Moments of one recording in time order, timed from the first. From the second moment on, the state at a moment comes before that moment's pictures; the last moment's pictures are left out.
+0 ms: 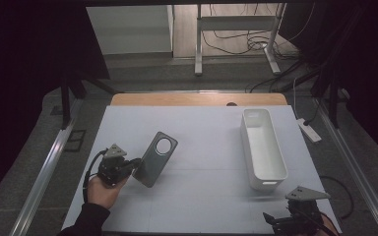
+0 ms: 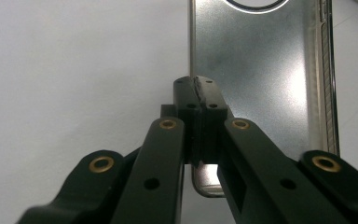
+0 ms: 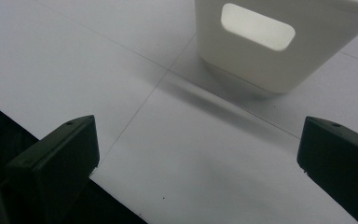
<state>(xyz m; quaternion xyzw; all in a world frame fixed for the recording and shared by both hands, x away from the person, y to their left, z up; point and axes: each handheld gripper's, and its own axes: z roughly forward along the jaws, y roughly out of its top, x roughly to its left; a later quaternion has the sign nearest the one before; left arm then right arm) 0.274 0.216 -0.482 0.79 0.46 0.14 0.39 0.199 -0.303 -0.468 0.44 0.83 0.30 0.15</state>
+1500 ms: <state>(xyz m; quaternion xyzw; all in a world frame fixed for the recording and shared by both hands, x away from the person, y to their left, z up) 0.226 0.188 -0.475 0.77 0.43 0.16 0.44 0.216 -0.282 -0.443 0.37 0.81 0.44 0.08</state>
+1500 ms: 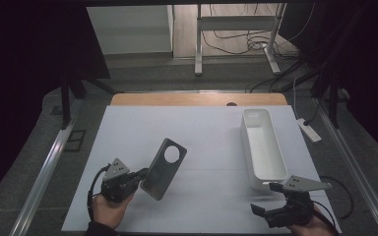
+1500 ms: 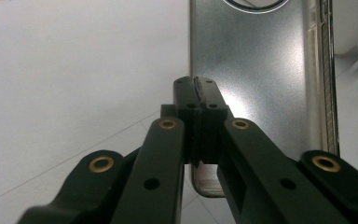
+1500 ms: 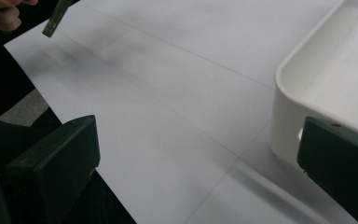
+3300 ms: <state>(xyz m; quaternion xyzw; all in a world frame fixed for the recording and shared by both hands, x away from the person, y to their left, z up) 0.224 0.161 -0.476 0.77 0.40 0.18 0.46 0.272 -0.227 -0.435 0.34 0.82 0.45 -0.01</state>
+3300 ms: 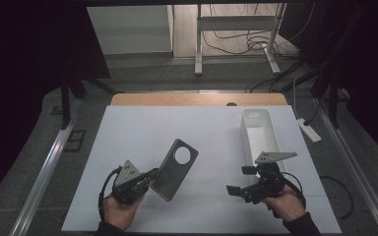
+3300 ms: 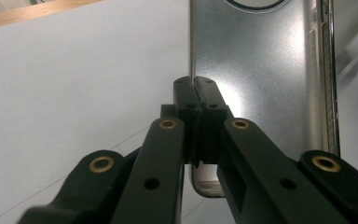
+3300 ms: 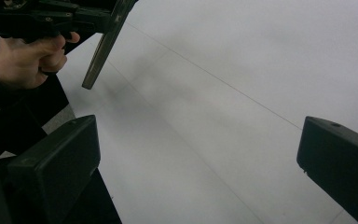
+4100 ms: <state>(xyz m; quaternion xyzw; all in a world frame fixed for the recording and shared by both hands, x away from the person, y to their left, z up) 0.228 0.148 -0.480 0.78 0.40 0.17 0.45 0.279 -0.189 -0.441 0.35 0.82 0.45 -0.04</state>
